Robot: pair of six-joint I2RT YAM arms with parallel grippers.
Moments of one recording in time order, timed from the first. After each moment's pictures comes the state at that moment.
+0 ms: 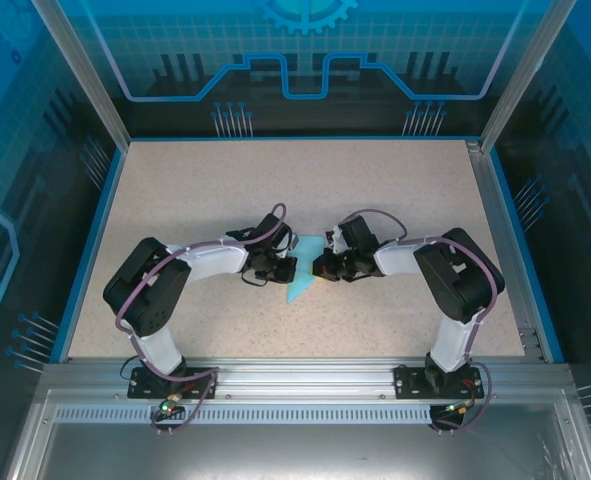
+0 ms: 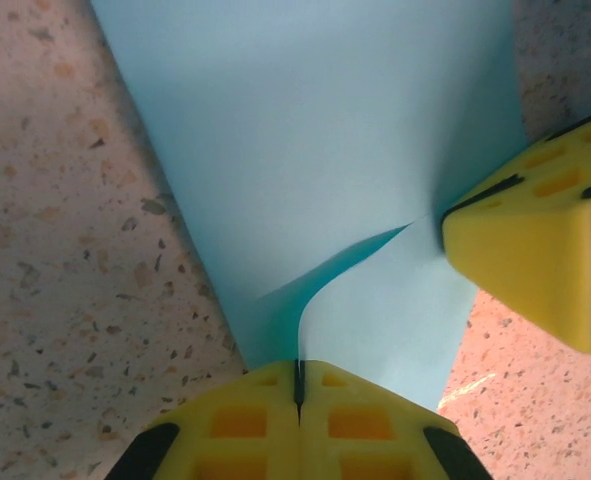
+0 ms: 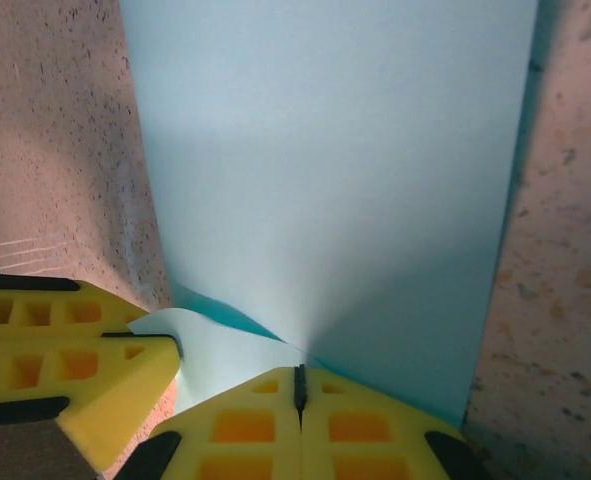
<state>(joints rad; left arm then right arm) -0.60 1.75 0.97 -0.37 0.24 -0.42 0.52 1.82 0.81 0.04 -0.56 0.73</state>
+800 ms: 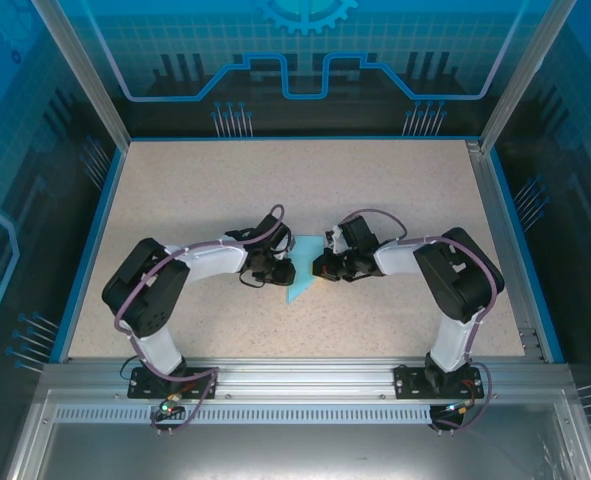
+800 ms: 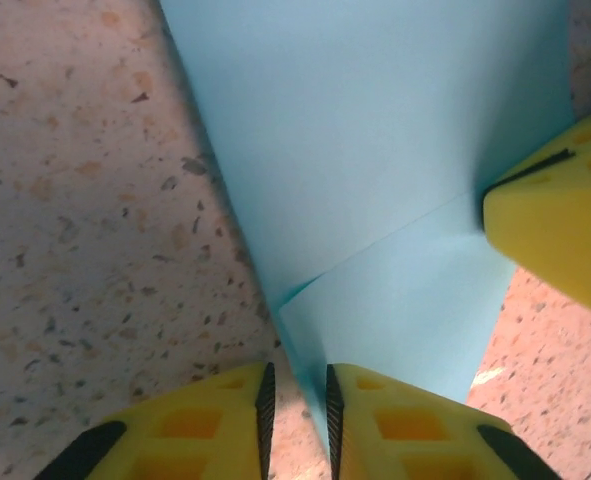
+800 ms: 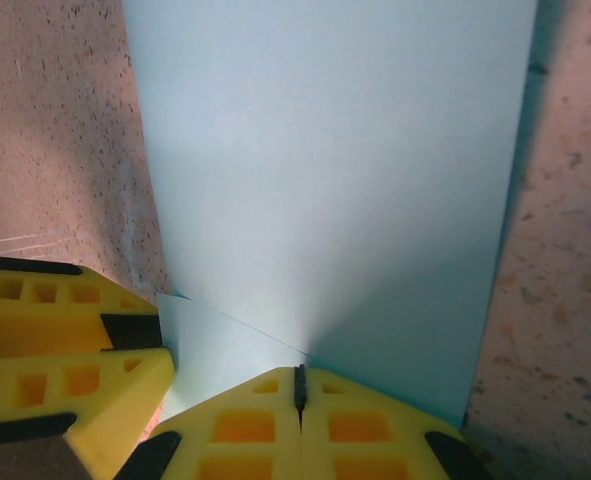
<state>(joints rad) -0.60 1.73 0.96 -0.43 0.22 -0.45 0.52 1.83 0.82 0.04 -0.56 0.72</state>
